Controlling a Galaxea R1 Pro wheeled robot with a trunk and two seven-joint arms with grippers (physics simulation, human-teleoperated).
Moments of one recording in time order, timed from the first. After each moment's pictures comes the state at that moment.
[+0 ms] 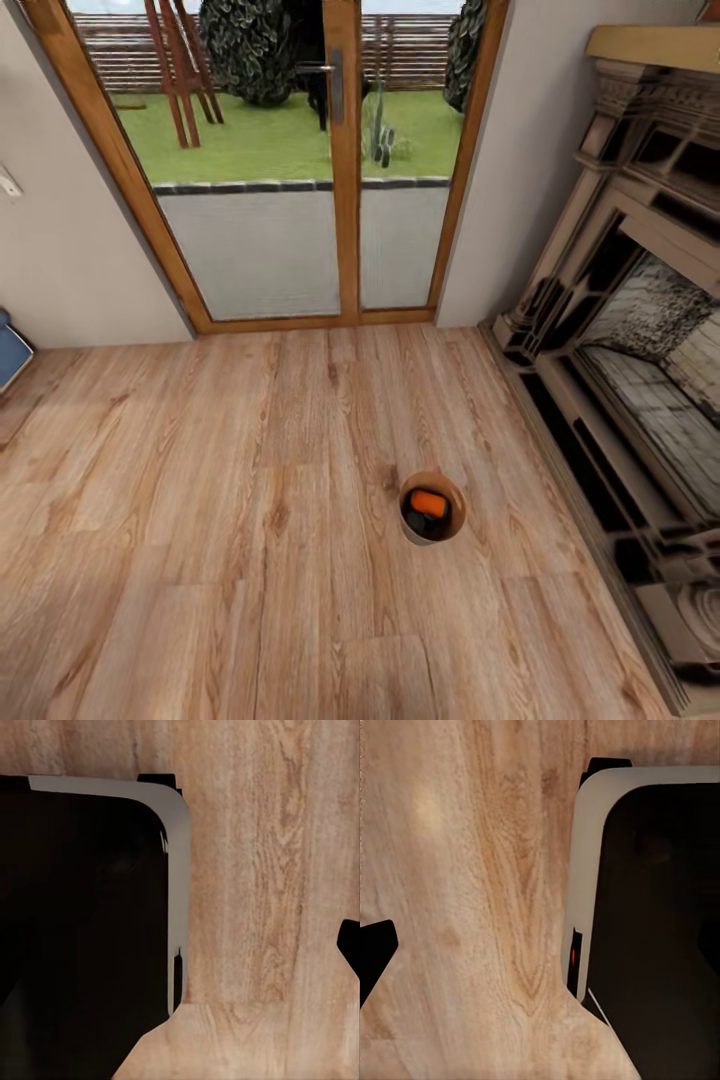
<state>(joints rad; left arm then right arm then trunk) -0.20 0.20 -0.29 -0.01 0.40 -0.29 -0.19 -0.20 -0.18 -1.04 0.01 0.98 -0.36 0.23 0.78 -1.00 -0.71</state>
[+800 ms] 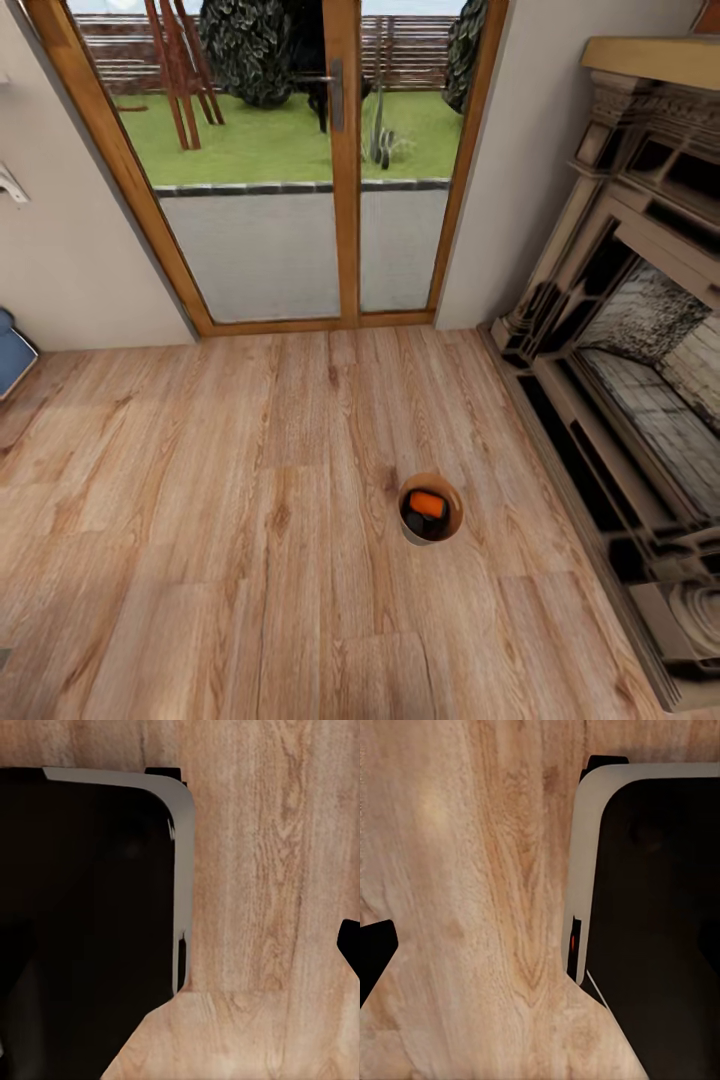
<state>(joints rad) -0.20 0.20 -0.29 -0.01 0.40 -0.29 -0.18 -0.20 -0.18 -1.04 0.01 0.99 -0.35 0.24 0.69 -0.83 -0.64</state>
